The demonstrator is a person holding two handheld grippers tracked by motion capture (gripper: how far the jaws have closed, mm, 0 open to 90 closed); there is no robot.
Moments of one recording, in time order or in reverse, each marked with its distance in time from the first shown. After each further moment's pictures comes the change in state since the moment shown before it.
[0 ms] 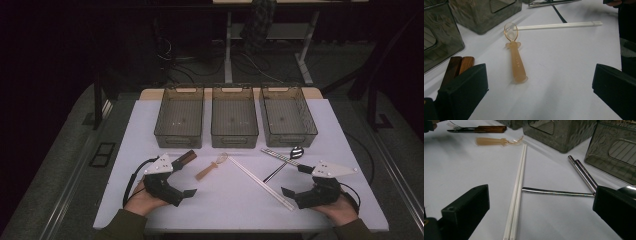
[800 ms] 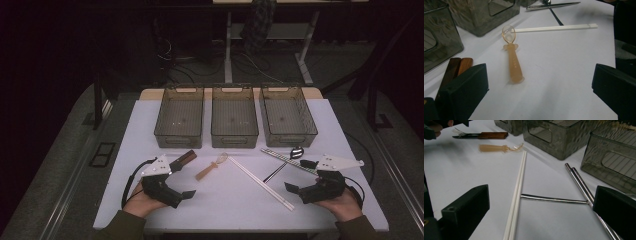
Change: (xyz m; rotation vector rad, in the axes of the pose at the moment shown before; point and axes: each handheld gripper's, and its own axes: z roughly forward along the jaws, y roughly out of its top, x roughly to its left) left arm -0.004 -0.001 -0.006 -0.021 -0.006 -0.001; right arm -0.008 0.016 -0.009 0.002 0.025 0.002
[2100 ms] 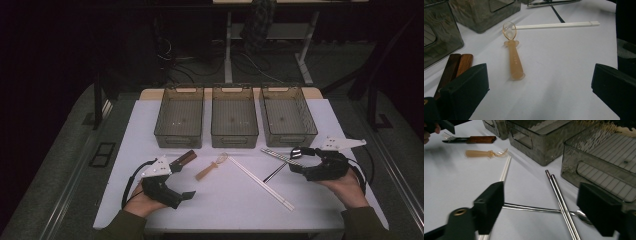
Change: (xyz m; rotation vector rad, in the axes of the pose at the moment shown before) left arm 0.001 -0.004 0.001 0.012 0.006 -0.003; right arm -0.044 0.022 0.004 0.023 0.012 0.019
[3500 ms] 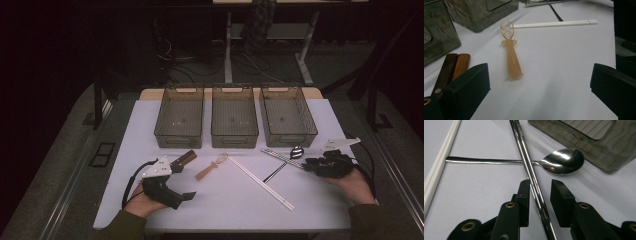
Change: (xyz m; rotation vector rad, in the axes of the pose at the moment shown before) left arm -0.001 0.000 0.001 0.010 -0.012 0.003; right arm -0.043 -0.031 0.008 0.257 -0.106 0.017
